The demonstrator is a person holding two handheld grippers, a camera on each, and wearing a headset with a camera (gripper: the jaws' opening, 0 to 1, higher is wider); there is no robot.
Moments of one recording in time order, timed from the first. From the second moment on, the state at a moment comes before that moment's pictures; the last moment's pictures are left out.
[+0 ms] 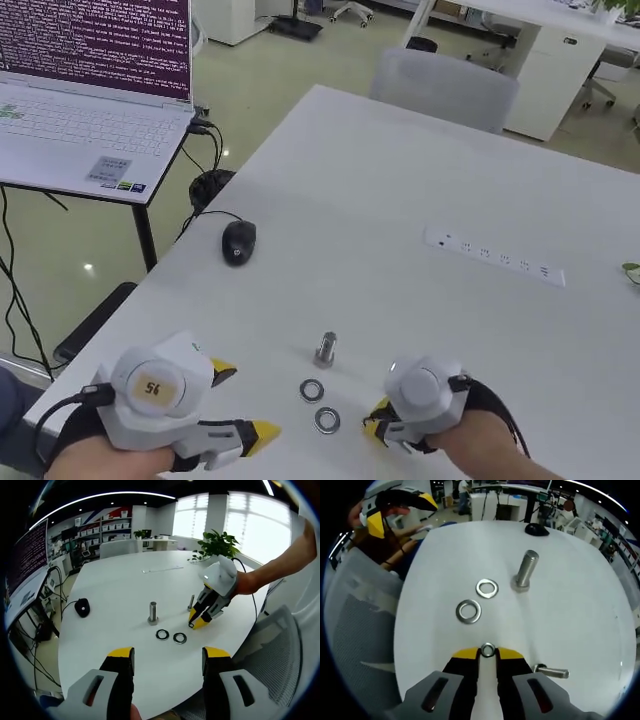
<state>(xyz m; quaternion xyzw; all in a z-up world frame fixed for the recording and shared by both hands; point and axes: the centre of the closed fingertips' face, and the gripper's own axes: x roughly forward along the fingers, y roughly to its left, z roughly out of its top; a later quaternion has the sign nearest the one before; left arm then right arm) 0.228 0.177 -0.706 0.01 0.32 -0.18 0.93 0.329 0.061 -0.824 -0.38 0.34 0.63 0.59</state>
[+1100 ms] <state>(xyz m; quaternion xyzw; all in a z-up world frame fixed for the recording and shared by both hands) 0.229 0.182 -0.706 0.01 0.32 -0.18 0.93 0.344 0.033 -0.806 -0.33 0.35 0.58 0.66</state>
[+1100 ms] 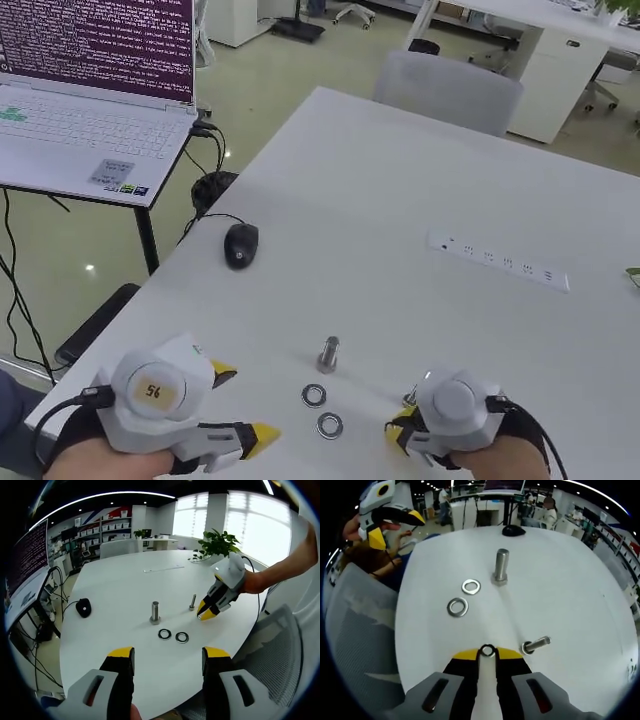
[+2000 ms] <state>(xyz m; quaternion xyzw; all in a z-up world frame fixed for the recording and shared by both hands) 0.230 0.182 -0.706 0.01 0.32 -0.18 0.93 0.398 0.020 -0.747 -0.35 0.31 0.55 0.69</state>
